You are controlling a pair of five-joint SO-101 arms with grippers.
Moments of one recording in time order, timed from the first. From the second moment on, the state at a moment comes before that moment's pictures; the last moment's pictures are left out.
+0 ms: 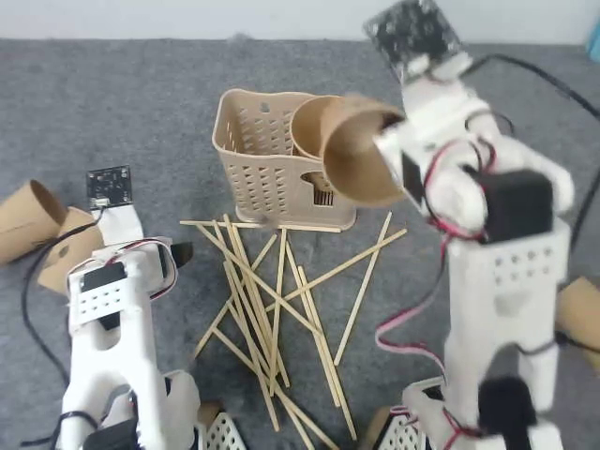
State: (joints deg) left arm -26.1 -31.0 66.6 40.1 -3.6; right arm -17.6 -14.6 -28.2 88.1 19.4
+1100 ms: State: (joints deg) left arm -26.1 -31.0 66.6 39.8 -3.6; right arm -18.8 7.9 -60.1 98.5 18.5
